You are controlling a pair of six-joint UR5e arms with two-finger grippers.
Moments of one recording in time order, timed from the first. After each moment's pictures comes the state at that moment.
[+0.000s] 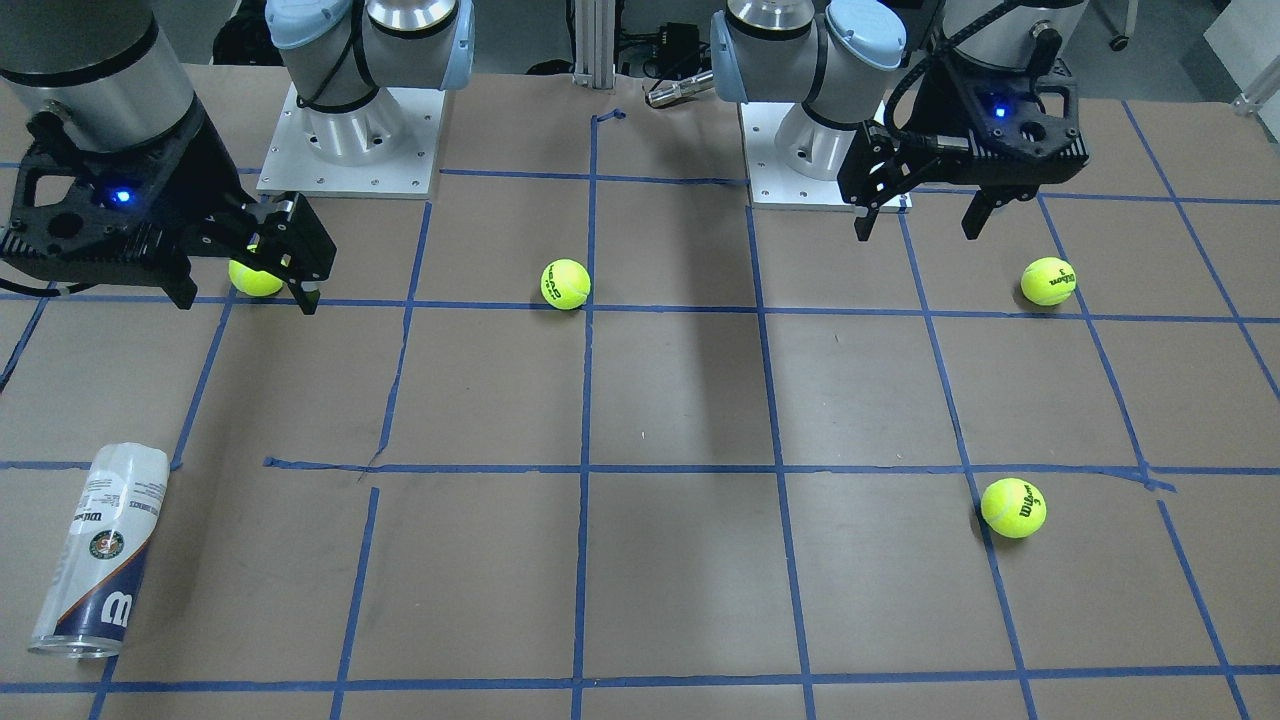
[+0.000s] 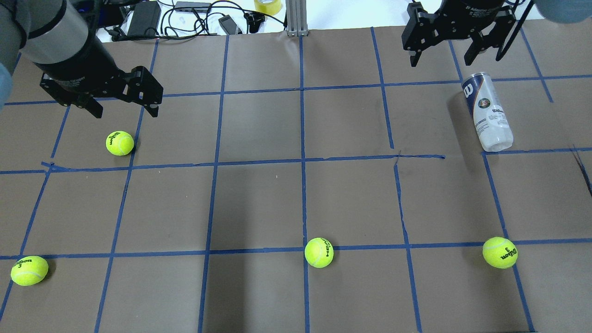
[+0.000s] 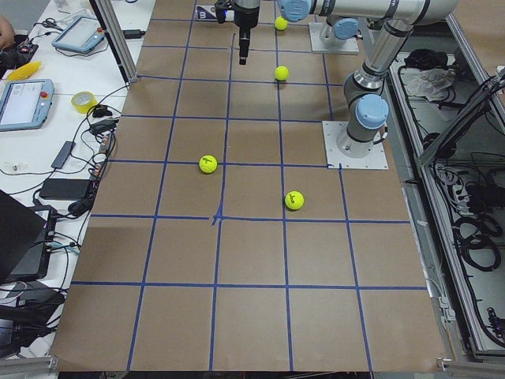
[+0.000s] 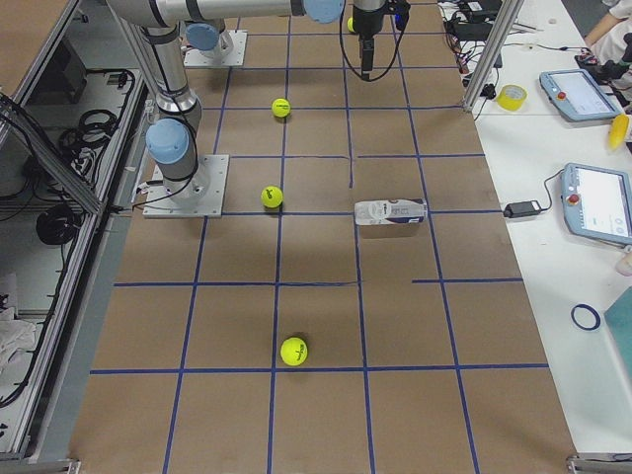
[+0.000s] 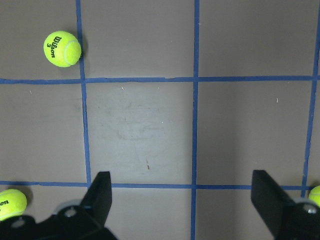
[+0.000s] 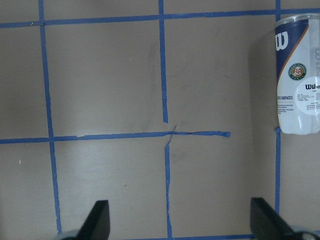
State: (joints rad) left arm -1.53 -1.48 -1.61 -1.54 1.63 0.04; right arm 1.56 -1.46 1.38 -1.57 -1.57 0.02
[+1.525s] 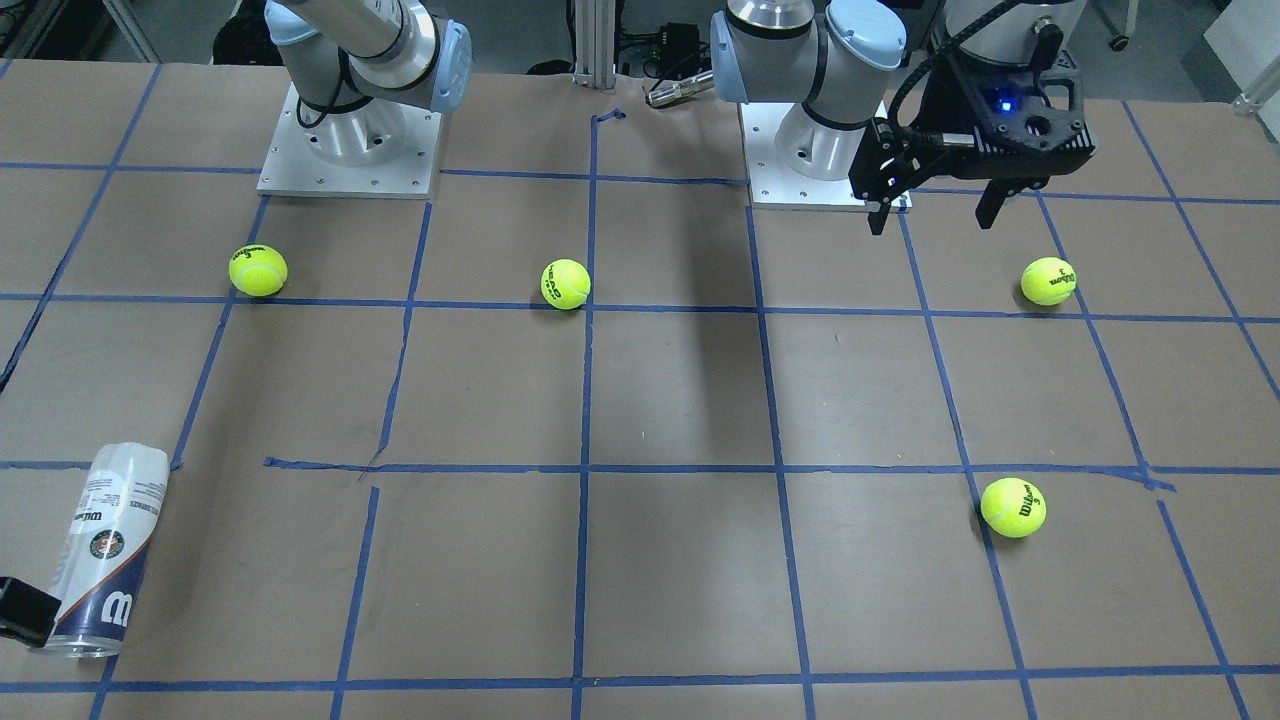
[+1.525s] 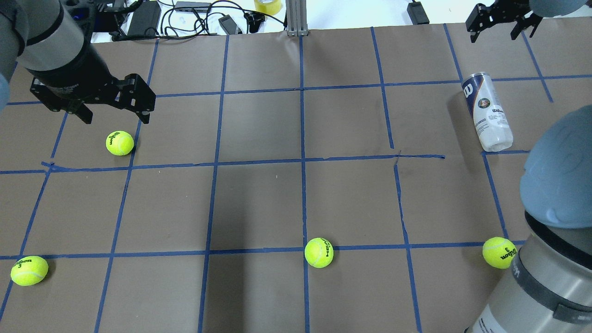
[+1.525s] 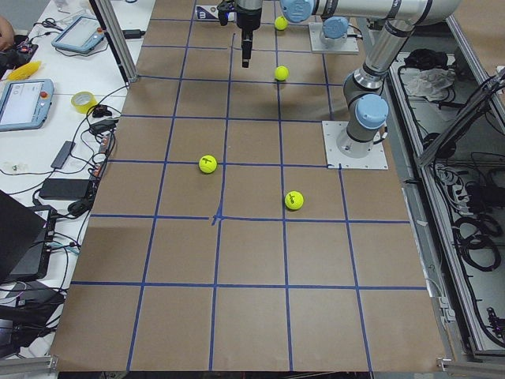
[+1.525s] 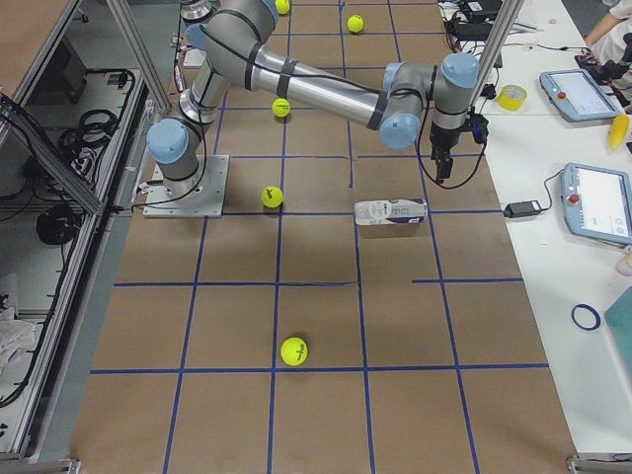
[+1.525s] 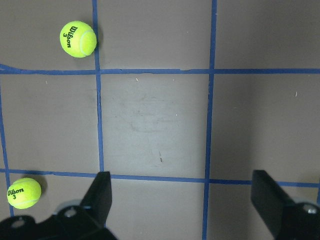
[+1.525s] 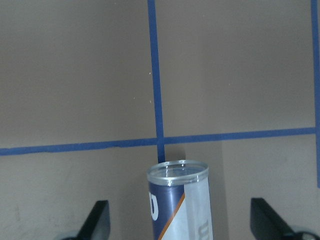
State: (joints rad) left arm -1.52 -1.46 -1.63 -1.54 1.68 0.04; right arm 1.28 -0.93 1.15 -1.94 -1.63 -0.26
